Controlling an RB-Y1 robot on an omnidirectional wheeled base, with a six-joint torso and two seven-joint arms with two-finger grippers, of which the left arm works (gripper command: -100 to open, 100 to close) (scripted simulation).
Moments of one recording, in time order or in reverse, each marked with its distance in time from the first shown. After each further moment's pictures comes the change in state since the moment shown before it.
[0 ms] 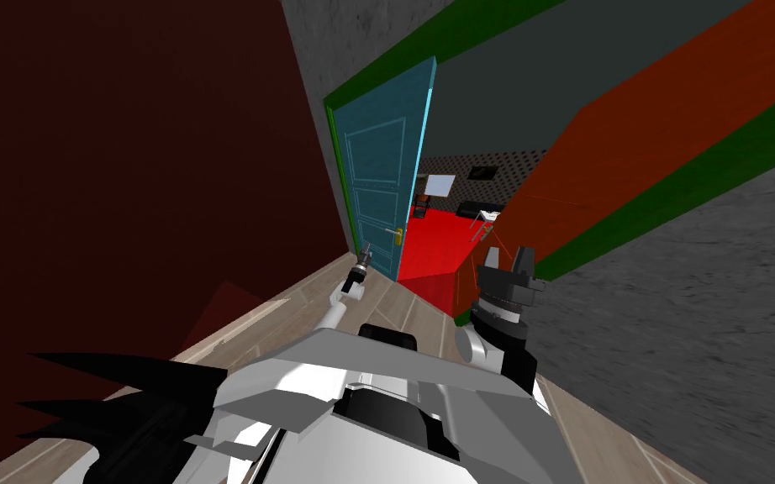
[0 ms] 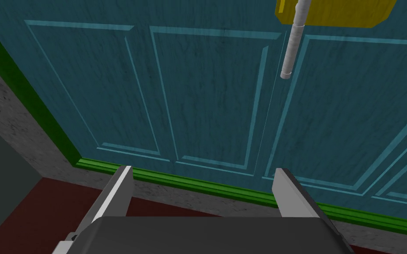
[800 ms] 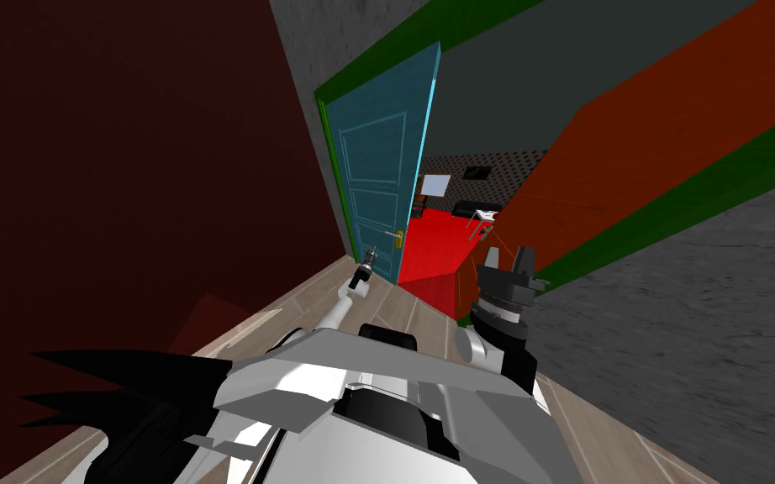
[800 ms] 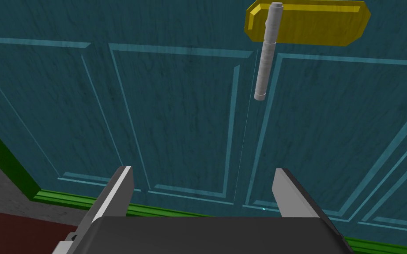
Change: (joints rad) arm -0.126 -0.006 -0.026 0.203 -0.003 -0.012 0.006
